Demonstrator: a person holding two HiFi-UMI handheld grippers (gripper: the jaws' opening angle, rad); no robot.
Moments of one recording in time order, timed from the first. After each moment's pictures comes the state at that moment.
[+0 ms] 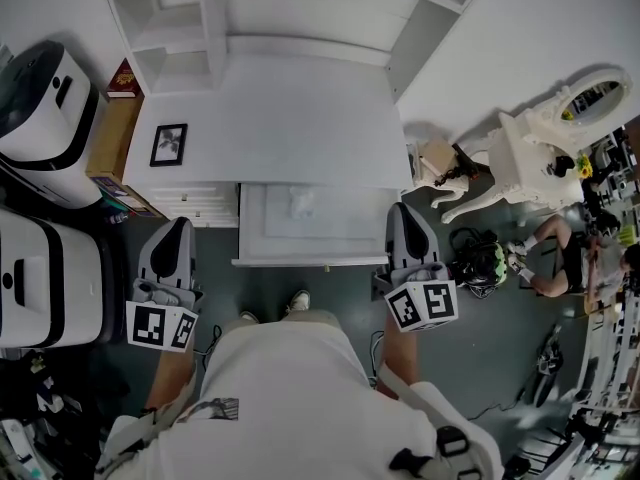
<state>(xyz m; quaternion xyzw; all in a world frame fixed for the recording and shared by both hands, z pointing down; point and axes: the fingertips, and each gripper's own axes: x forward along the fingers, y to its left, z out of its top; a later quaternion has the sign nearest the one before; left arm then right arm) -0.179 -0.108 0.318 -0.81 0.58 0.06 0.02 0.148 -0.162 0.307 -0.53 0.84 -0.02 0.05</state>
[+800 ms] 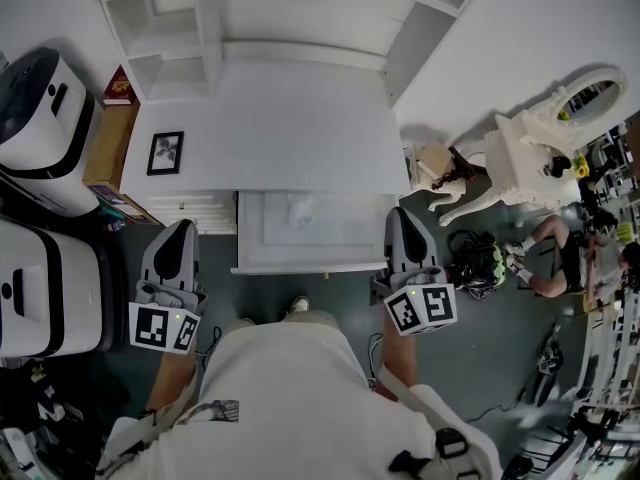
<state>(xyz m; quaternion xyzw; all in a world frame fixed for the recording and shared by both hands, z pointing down) -0.174 -0.125 0.319 -0.82 0.57 0.06 0.02 0.149 -0.171 0.309 -0.54 0.84 -0.03 0.05</state>
